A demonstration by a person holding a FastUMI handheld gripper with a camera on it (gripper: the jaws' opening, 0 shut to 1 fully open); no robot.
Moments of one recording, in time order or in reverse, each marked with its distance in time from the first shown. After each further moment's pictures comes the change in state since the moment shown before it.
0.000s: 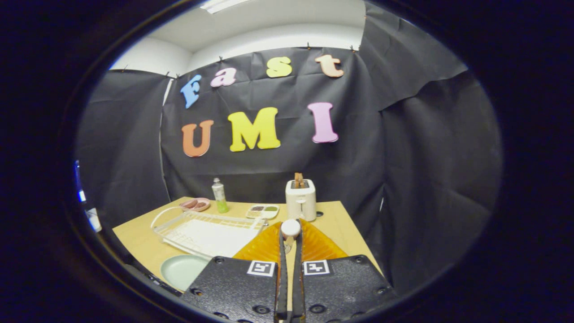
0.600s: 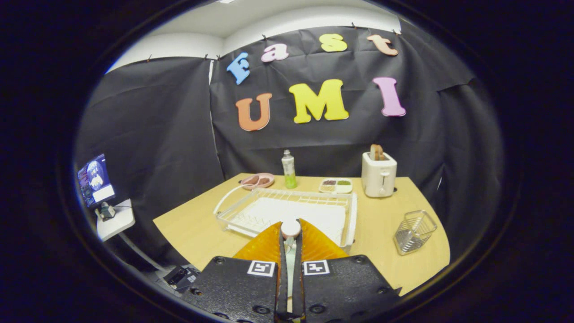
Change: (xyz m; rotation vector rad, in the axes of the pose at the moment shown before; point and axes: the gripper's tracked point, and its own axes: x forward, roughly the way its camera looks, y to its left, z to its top) arm 0.016 0.182 -0.065 -0.044 0.217 0.286
